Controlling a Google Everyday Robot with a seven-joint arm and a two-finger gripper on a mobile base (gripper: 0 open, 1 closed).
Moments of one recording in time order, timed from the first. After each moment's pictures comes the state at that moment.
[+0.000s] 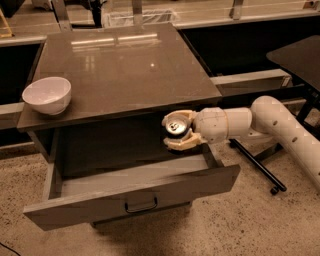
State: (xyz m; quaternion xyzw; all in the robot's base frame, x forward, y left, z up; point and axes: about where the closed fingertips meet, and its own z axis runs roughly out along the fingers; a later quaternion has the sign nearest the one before) arm 0.532 -0.028 0.808 -0.59 0.44 0.42 0.53
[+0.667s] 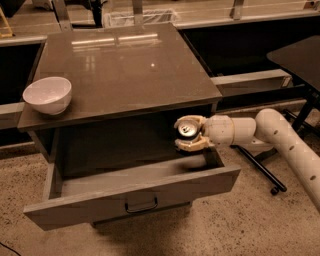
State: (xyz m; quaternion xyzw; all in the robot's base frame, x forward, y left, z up) arm 0.567 -0.066 0.761 -0.56 0.44 0.42 0.56
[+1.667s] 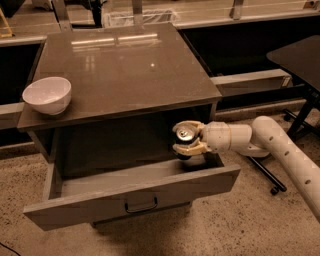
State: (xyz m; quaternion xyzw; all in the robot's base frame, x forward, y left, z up) arm 0.570 -0.065 0.734 -0.55 0.46 0.43 0.55
